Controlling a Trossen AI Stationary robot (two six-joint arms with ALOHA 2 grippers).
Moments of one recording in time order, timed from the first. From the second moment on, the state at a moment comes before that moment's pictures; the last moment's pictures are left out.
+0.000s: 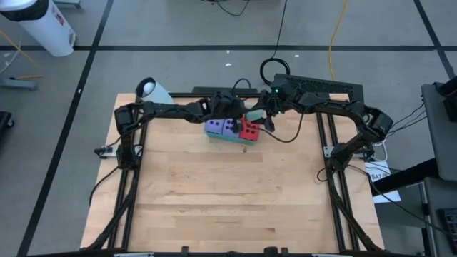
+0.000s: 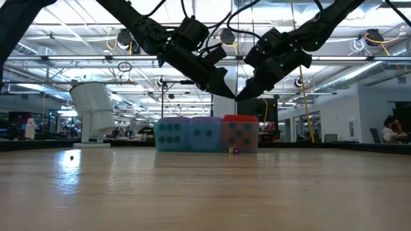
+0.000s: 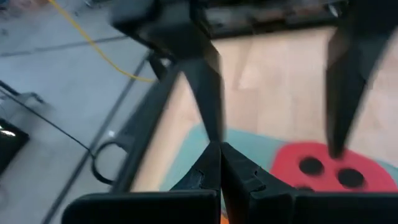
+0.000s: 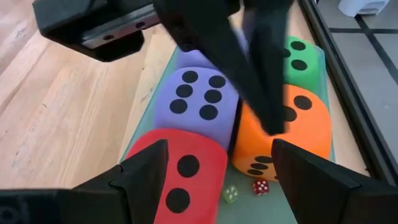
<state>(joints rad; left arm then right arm) 0.37 1.92 1.30 0.18 0.01 0.32 -0.66 1.53 0.95 -0.10 -0.58 -0.44</state>
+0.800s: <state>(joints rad) 0.27 1.13 0.45 0.35 -0.15 0.06 -0.48 1.43 0.94 0.02 -0.13 -0.27</state>
